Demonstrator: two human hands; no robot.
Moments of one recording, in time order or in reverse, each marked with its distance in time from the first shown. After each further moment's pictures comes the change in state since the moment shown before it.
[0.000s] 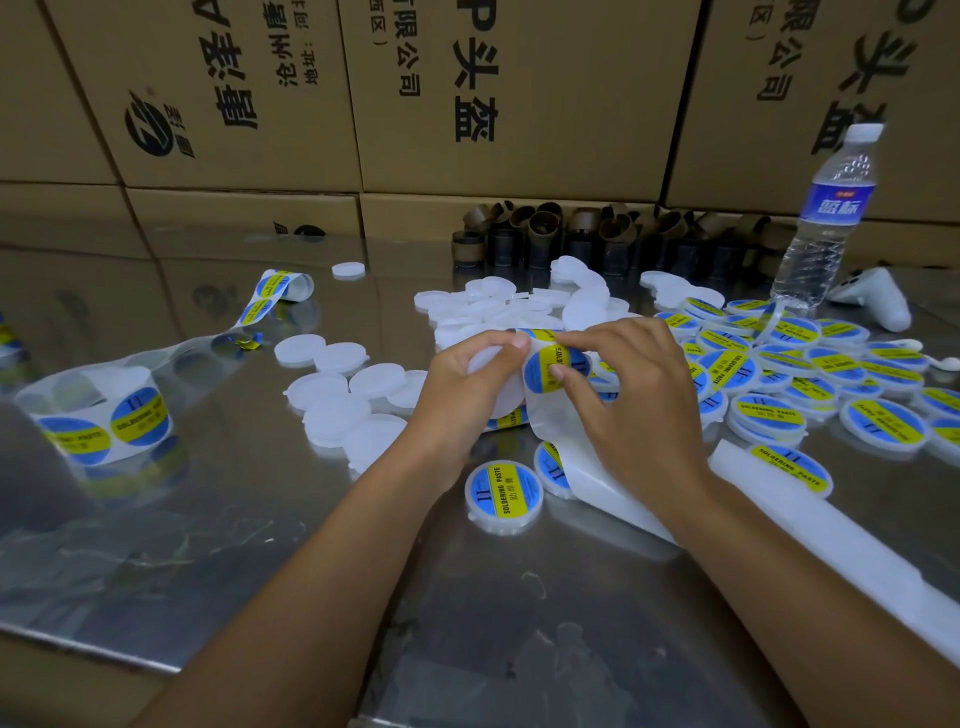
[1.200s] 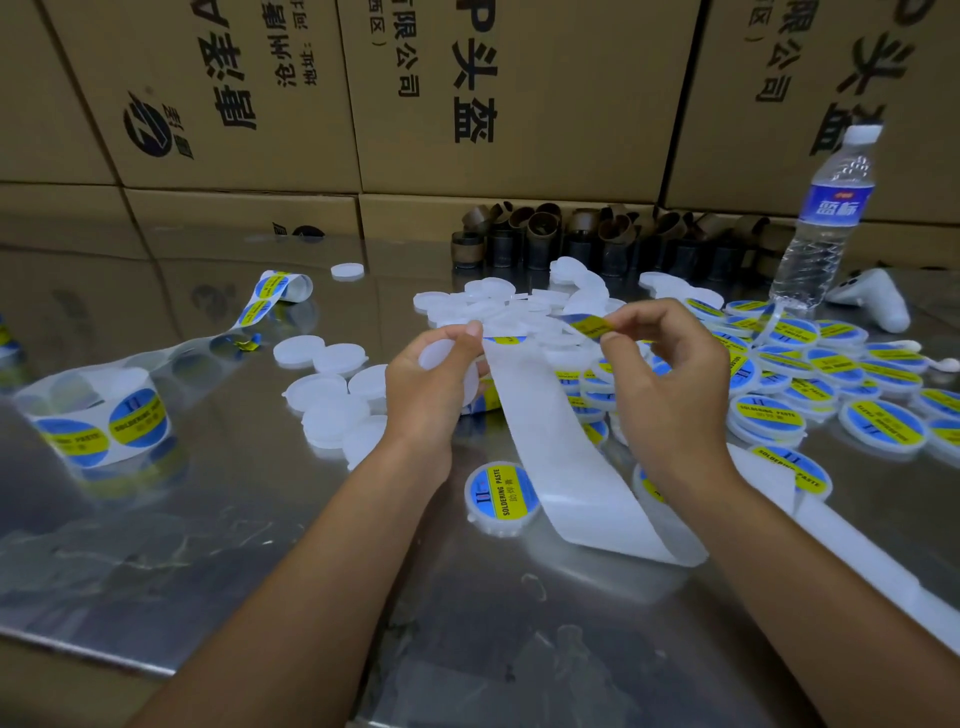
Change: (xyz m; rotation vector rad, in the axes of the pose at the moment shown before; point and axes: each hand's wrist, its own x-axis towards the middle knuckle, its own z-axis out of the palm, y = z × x) left_hand 0.015 -0.009 -0.012 -0.172 0.310 -0.007; right_hand 0.012 -0.016 -0.012 0.527 0.167 0.478
